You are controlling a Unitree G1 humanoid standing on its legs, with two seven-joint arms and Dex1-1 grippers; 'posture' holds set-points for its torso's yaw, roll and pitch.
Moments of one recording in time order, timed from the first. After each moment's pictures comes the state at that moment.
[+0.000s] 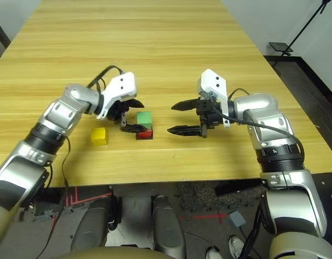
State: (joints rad) left arm -0.88 0.46 -0.36 0.15 -0.10 0.59 -1.15; right arm -0.68 -0.77 0.11 0.28 0.29 0.37 1.44
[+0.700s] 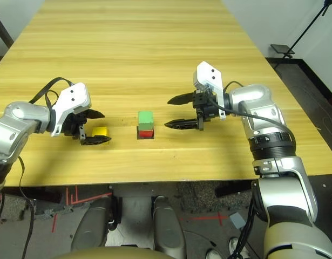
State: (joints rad) left arm -0.60 0.71 -0.28 -0.07 -0.16 0.66 -1.08; right arm -0.77 -0.72 0.14 0.39 0.26 0.32 1.48
